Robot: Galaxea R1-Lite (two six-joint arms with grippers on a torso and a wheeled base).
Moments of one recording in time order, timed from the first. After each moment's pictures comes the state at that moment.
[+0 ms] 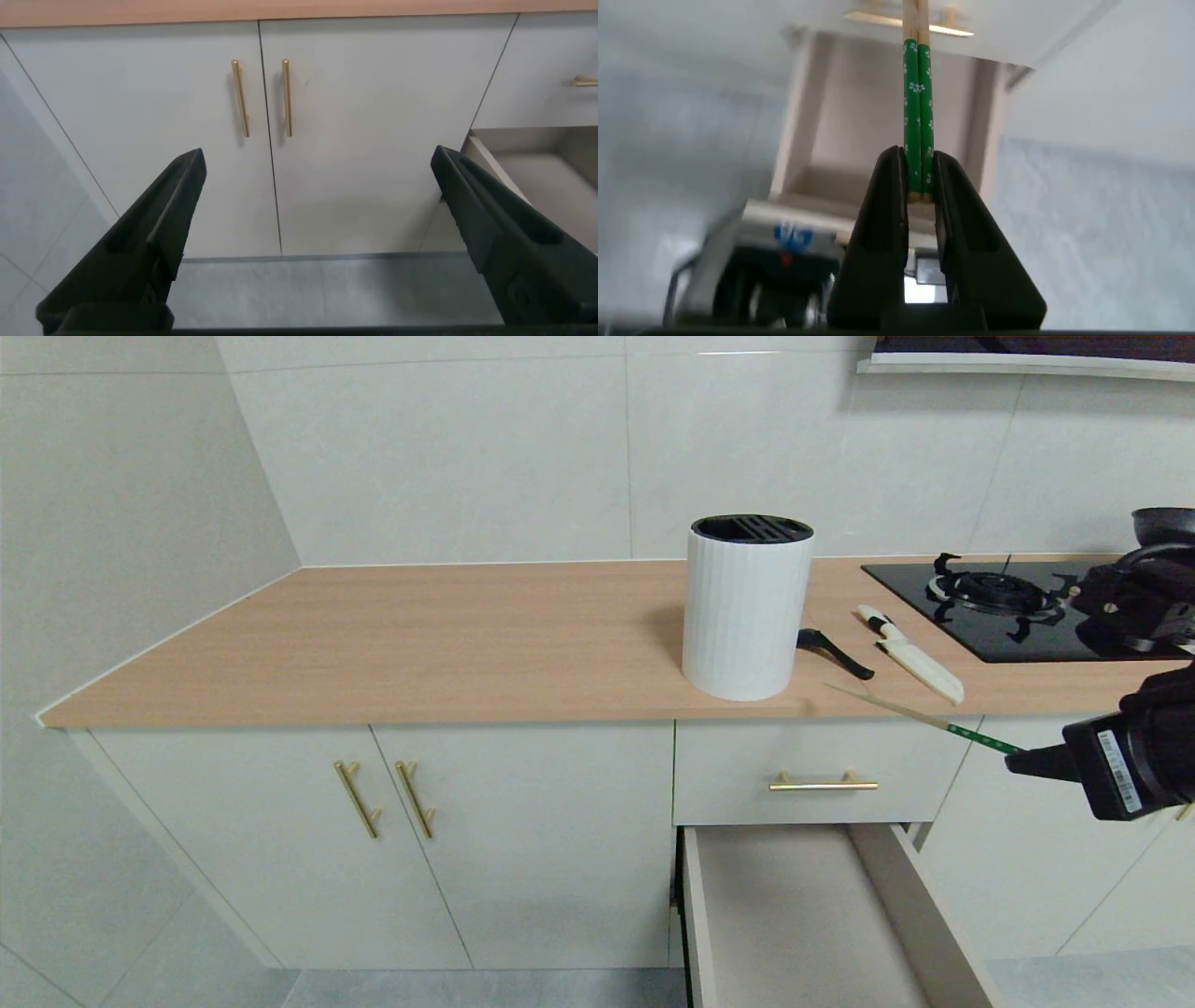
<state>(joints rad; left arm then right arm) 0.00 0.00 0.00 0.00 -0.02 0.00 0.42 1.33 -1.18 0.57 -0.16 0.07</state>
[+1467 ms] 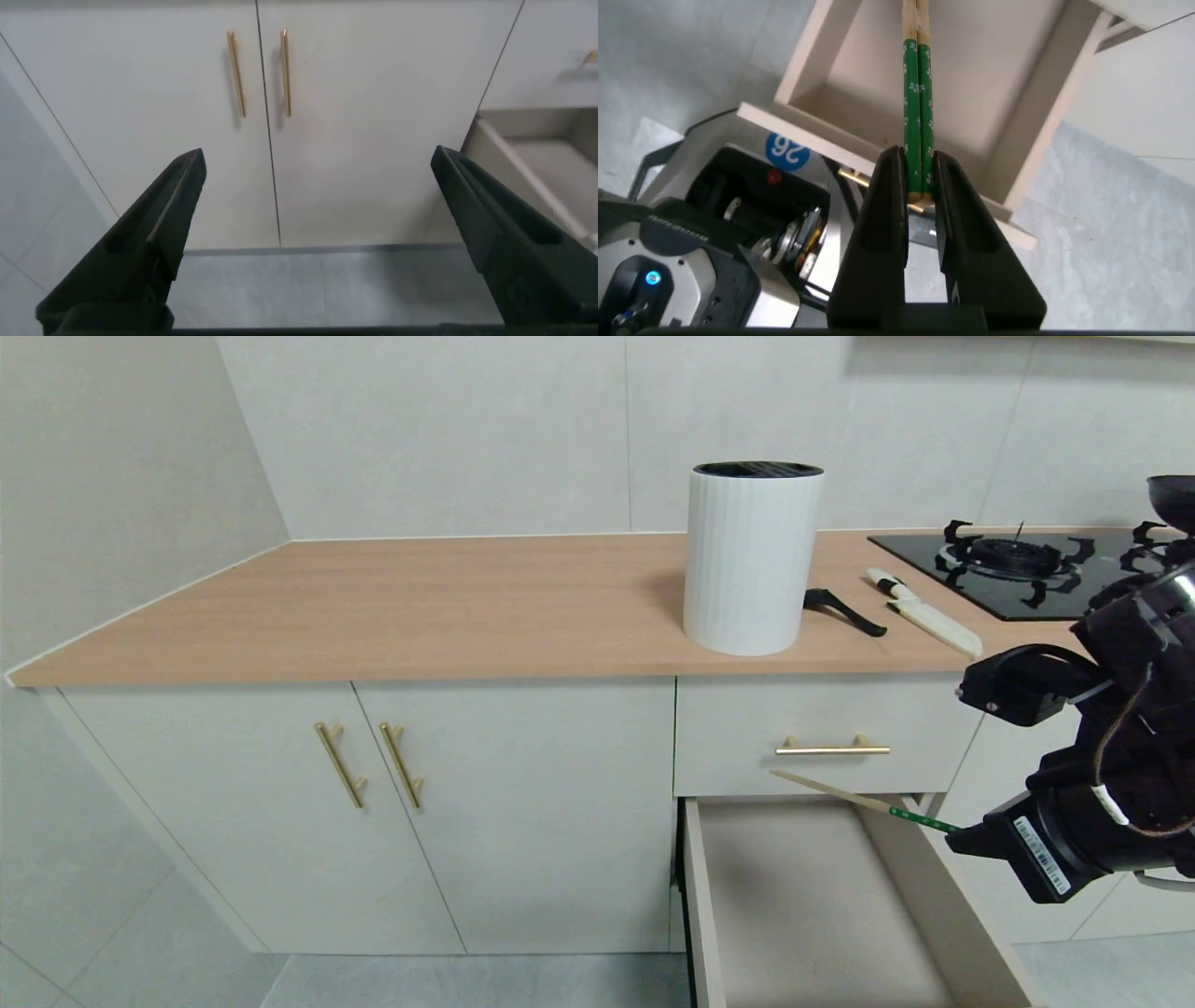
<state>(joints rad) 0.00 0.00 0.00 0.00 -0.02 0.00 0.51 1.44 -1.10 0.57 -0.11 0.02</state>
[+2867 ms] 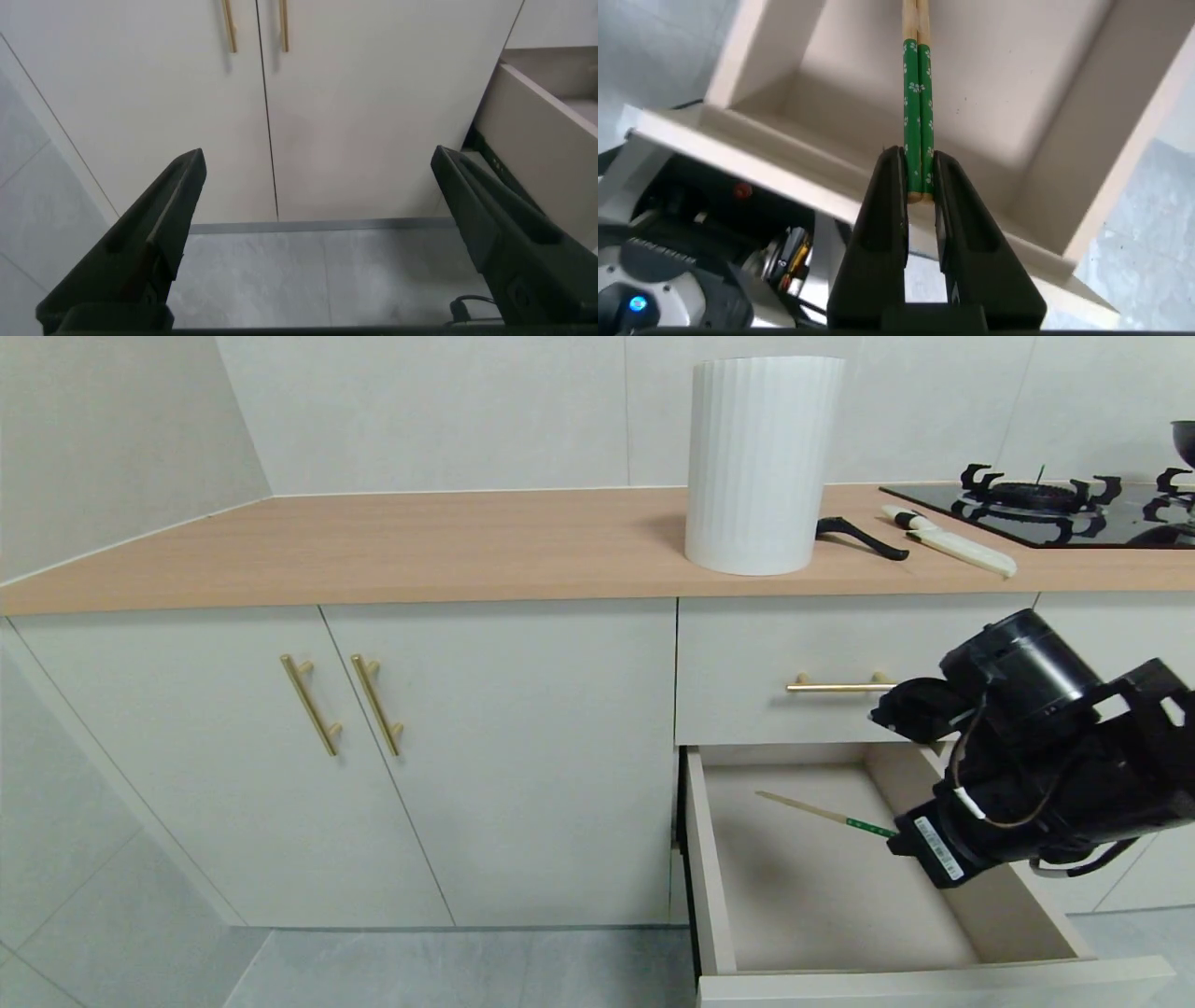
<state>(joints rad) 0.00 0.00 0.00 0.00 -0.02 0.00 0.50 1.64 -1.10 0.46 -0.12 0.03</state>
